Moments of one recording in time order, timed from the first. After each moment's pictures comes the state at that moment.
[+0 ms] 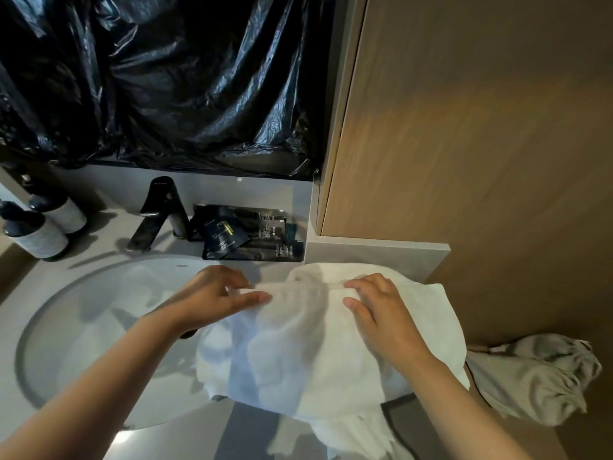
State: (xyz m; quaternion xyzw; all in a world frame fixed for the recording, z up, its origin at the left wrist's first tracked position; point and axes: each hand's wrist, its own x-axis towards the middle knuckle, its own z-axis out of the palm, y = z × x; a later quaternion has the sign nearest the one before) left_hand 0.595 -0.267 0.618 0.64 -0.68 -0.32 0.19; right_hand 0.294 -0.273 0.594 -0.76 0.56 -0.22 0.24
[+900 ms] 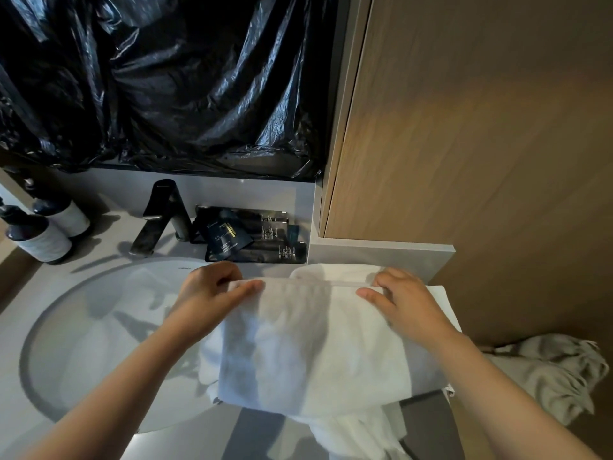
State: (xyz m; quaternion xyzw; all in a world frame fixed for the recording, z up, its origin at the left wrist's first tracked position) left_hand 0.586 -0.254 0.620 0.69 -0.61 -0.24 0.32; right_hand 0.267 -0.308 0.600 -0.81 0.54 -0.15 0.18
